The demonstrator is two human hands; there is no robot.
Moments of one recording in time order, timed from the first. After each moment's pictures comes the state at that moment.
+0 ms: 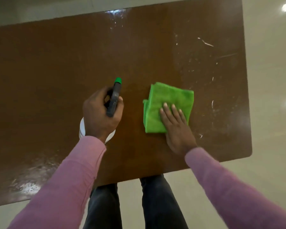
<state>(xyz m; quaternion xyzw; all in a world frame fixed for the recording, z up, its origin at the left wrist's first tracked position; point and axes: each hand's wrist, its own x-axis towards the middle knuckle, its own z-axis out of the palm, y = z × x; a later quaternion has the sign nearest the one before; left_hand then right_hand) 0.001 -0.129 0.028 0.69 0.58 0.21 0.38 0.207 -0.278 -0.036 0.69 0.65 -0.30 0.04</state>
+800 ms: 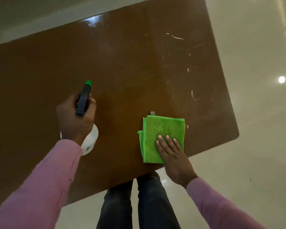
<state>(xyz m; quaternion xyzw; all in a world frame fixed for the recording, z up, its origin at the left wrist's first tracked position) 0.004 -0.117 0.037 0.68 0.60 0.18 0.39 0.177 -0.399 -0.035 0.71 0.64 -0.29 0.05</state>
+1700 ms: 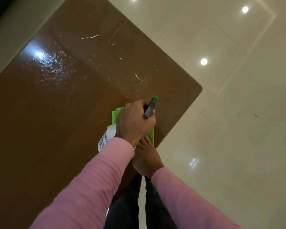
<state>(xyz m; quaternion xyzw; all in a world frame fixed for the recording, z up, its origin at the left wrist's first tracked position) 0.178 -0.250 0.043 0.87 0.26 -0.13 0.40 0.109 -0.376 -0.031 0.84 0.44 -0.31 -0.04</state>
